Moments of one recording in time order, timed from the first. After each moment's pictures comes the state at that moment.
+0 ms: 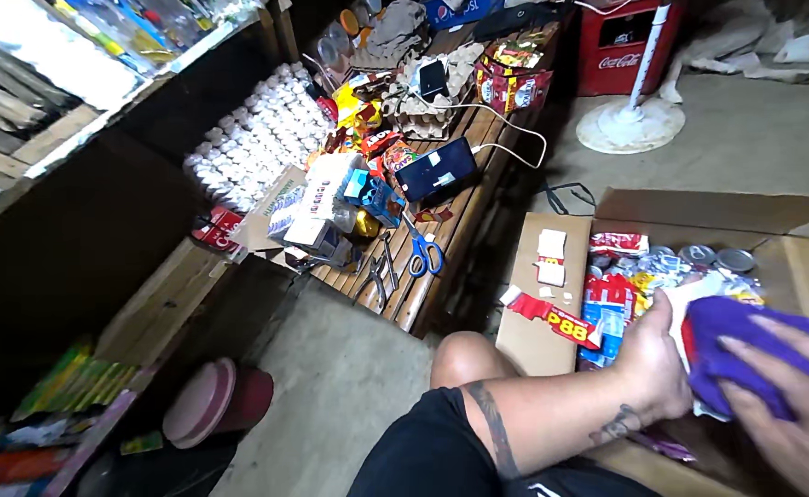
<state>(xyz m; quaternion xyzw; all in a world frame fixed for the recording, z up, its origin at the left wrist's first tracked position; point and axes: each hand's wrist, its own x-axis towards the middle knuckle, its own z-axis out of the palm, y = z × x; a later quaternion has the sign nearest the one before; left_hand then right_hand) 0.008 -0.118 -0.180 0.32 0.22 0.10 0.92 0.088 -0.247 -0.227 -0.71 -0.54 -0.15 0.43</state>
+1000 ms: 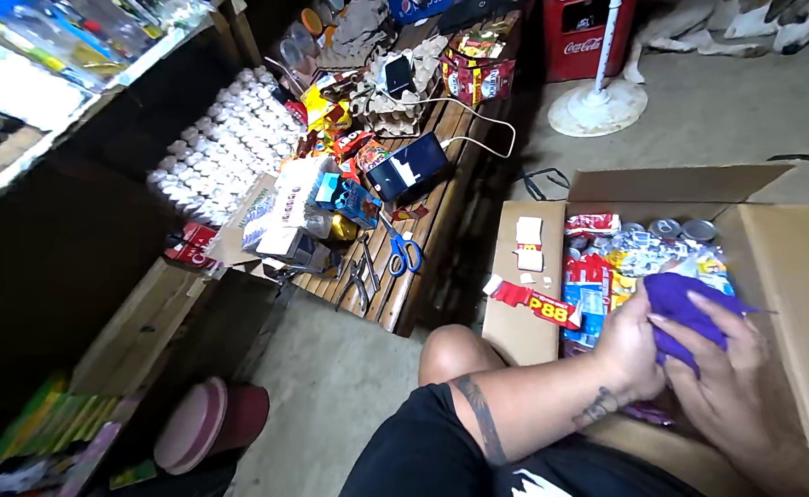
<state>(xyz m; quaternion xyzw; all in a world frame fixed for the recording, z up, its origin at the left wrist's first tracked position) 0.010 -0.129 -0.195 0.32 0.22 0.09 0.92 0.063 -0.228 -0.255 -0.72 -0.48 -0.16 0.48</state>
